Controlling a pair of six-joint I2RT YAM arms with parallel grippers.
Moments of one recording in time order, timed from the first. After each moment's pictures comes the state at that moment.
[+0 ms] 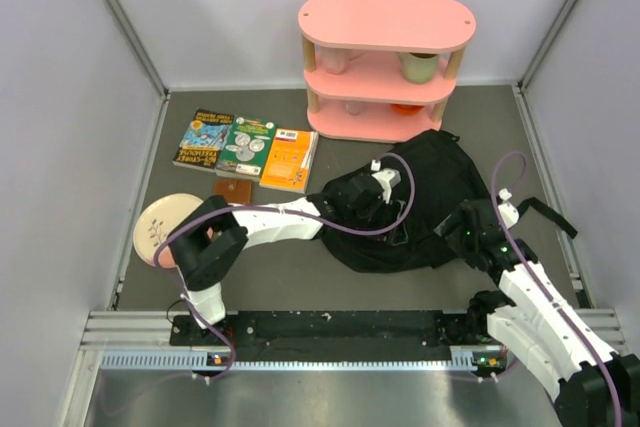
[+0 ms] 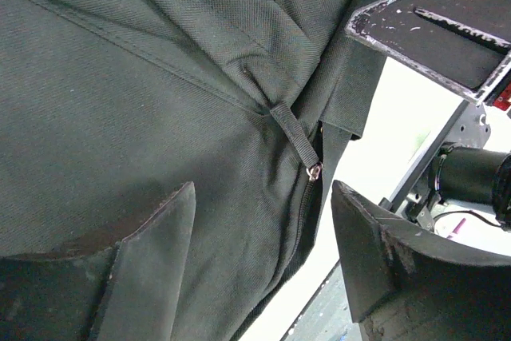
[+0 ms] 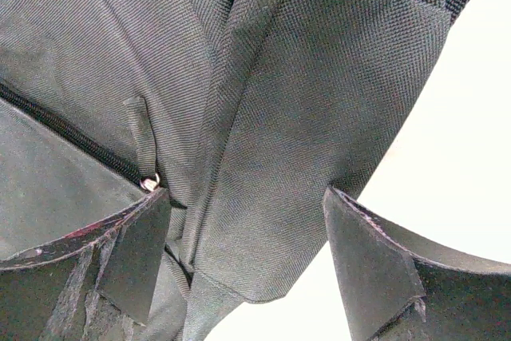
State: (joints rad) left arm -1.00 1.78 1.13 -0.02 0.18 -0.60; right arm 0.28 0.72 0.41 -0.60 0.25 1.00
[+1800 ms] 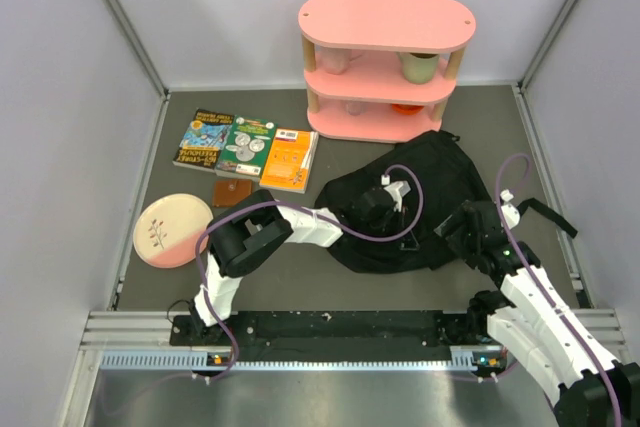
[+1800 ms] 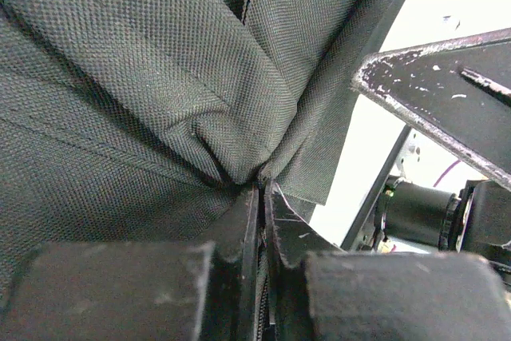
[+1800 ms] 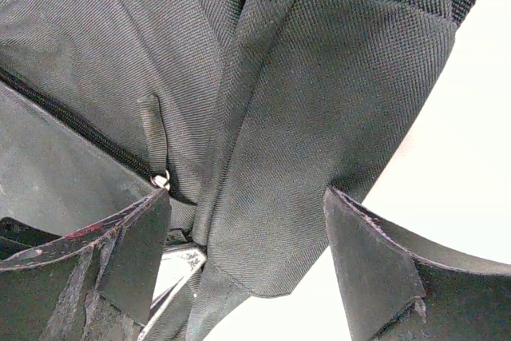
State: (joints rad) left arm -1.03 2.03 1.14 0.34 0.31 -0.88; right arm 0.27 0.68 0.41 -0.62 0.23 1.01
